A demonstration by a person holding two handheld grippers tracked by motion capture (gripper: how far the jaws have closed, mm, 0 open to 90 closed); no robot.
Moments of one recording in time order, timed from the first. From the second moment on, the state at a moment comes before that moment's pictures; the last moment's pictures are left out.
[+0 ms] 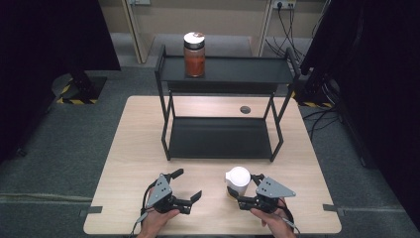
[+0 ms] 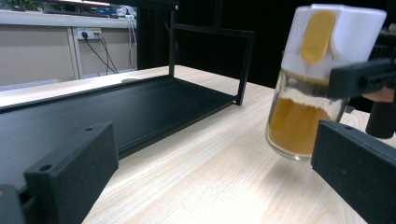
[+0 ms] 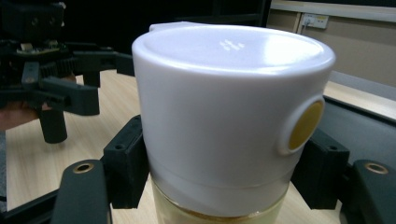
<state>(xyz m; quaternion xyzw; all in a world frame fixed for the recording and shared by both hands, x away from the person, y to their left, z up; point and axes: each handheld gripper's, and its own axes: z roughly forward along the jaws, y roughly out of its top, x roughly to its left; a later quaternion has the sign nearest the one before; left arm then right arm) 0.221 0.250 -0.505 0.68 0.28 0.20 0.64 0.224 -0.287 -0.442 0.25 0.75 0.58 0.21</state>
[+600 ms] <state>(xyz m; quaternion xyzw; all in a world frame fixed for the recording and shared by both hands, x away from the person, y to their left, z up) 0.221 0.250 -0.504 0.68 0.28 0.20 0.64 0.236 -0.293 -0.405 0.25 0.74 0.58 0.21</state>
